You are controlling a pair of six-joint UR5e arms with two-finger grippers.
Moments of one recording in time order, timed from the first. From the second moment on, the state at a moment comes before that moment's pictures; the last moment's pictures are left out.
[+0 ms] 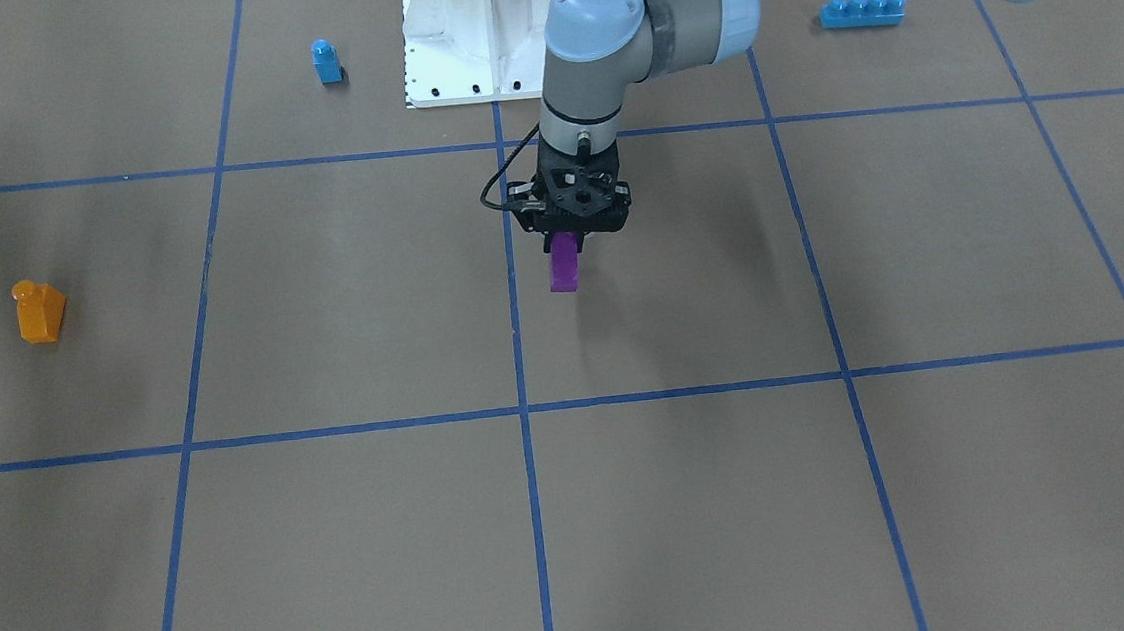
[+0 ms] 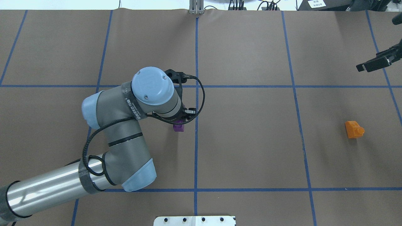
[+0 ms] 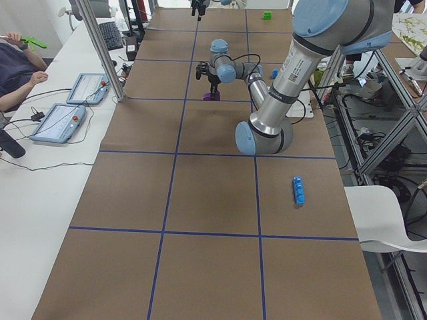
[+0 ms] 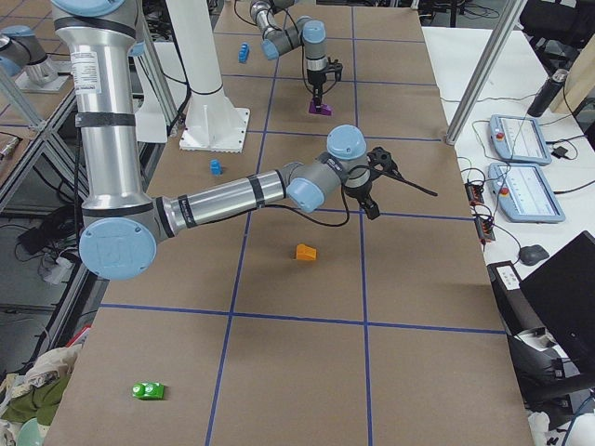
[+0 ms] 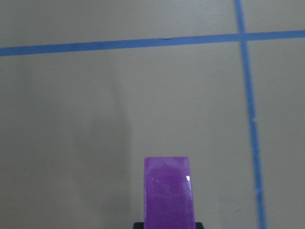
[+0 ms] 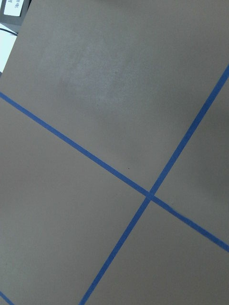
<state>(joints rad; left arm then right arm) -0.49 -2.33 -1.62 -1.62 -1.82 -1.21 1.25 -1.51 1.80 -1.09 2.30 0.24</state>
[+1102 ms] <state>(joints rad) -0.42 -2.43 -1.47 -1.63 -1.75 -1.26 1.25 -1.51 1.80 -1.09 2.30 0.24</state>
